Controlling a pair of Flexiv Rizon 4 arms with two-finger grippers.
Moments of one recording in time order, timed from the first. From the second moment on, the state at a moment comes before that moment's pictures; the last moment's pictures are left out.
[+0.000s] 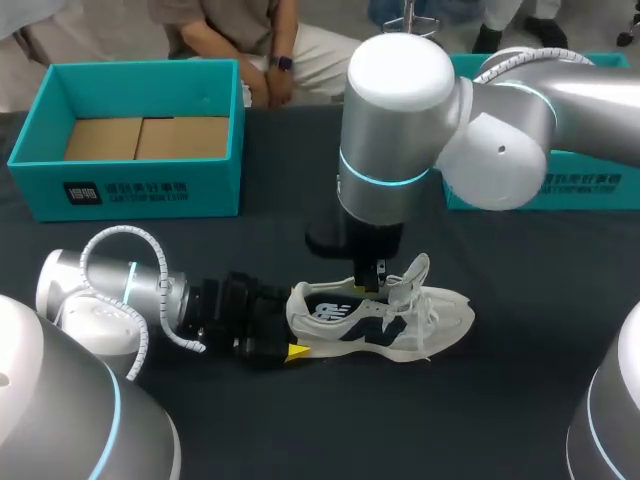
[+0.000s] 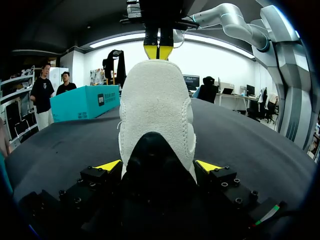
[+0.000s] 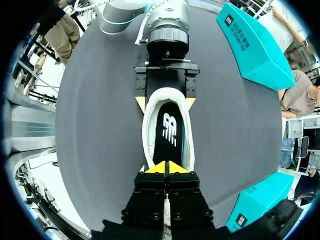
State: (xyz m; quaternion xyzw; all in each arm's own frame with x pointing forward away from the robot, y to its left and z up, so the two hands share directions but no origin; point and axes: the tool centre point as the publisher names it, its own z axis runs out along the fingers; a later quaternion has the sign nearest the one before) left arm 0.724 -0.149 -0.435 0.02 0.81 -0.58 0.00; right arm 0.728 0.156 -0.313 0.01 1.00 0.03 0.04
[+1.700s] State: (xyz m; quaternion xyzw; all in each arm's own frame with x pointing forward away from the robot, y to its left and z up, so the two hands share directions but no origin) left arm 0.725 -0.149 -0.435 0.02 0.81 -0.58 0.00; right arm 0.753 0.170 -0.379 0.01 1.00 0.00 -0.03
